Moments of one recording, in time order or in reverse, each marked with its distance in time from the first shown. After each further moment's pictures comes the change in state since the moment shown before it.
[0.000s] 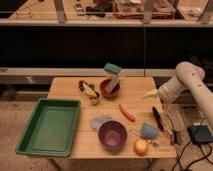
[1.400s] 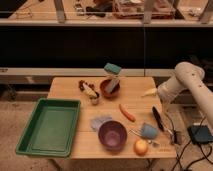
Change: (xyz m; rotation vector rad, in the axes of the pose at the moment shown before) arm -0.003 -0.022 -0.006 0.034 0.083 -0.071
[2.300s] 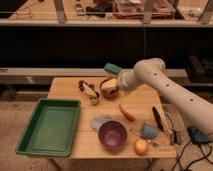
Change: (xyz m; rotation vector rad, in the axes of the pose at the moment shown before) arm -0.079 -0.241 0.027 0.156 0.255 -0.542
